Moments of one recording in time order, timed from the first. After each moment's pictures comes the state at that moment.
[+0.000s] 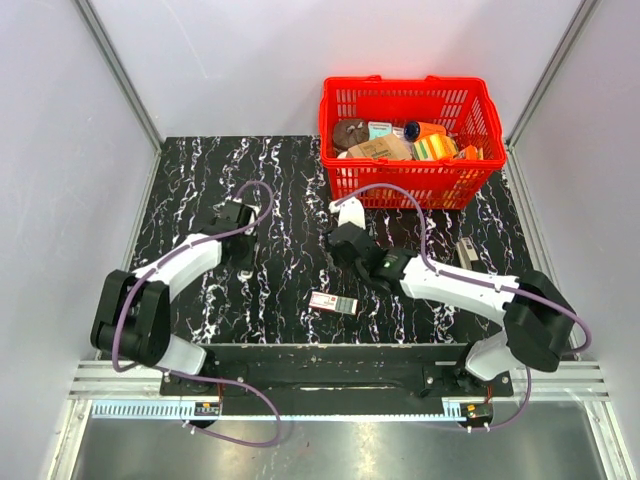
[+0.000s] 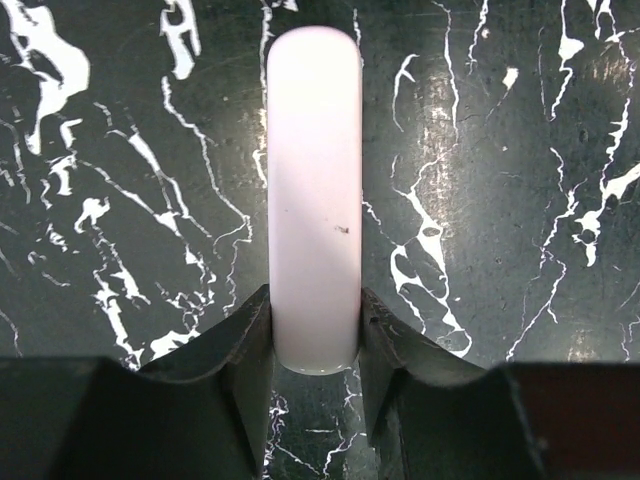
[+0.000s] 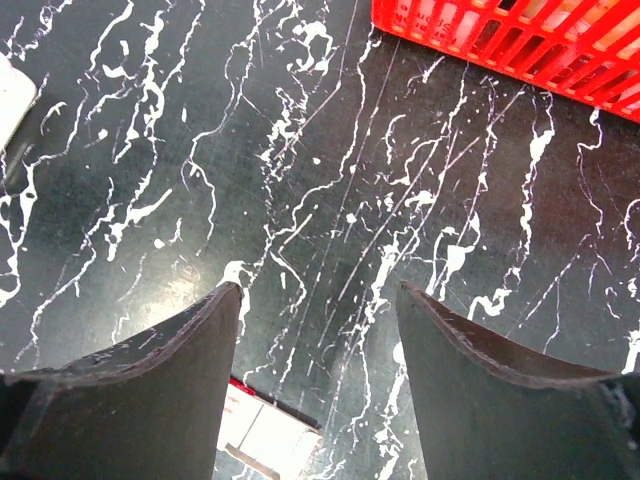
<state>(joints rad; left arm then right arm) -0.30 1.43 0.85 -0.54 -0.11 -0.13 0.97 1.47 0.97 -0.17 0.55 0.36</state>
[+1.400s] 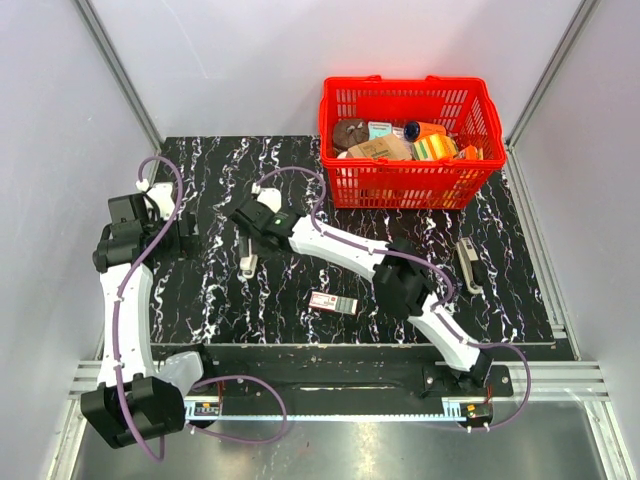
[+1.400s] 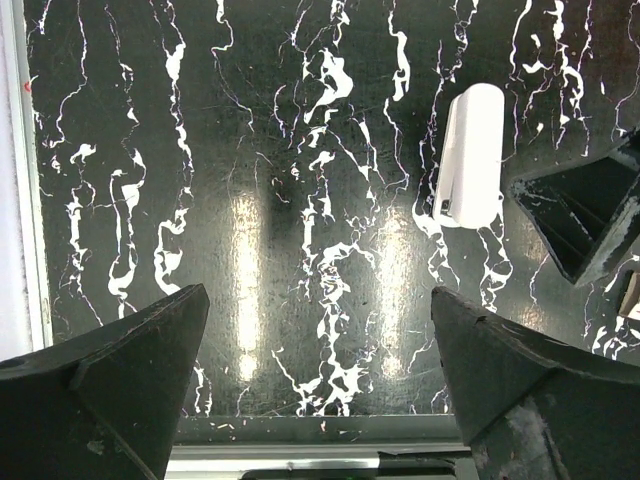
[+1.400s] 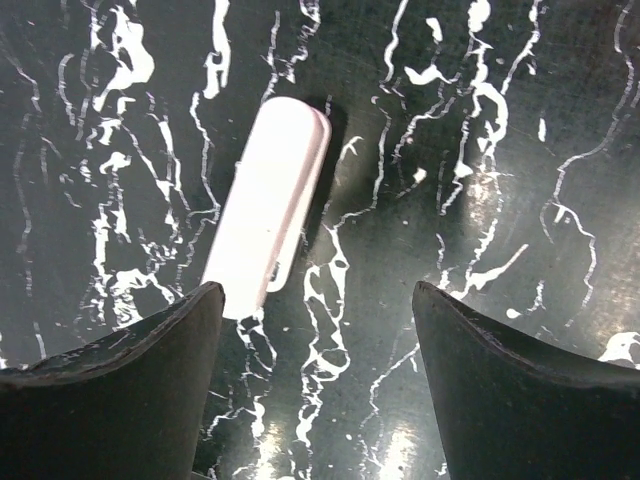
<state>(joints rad) 0.26 1.01 1.04 -0.89 0.20 0.14 1.05 2.36 2.19 -0.80 0.31 0.83</state>
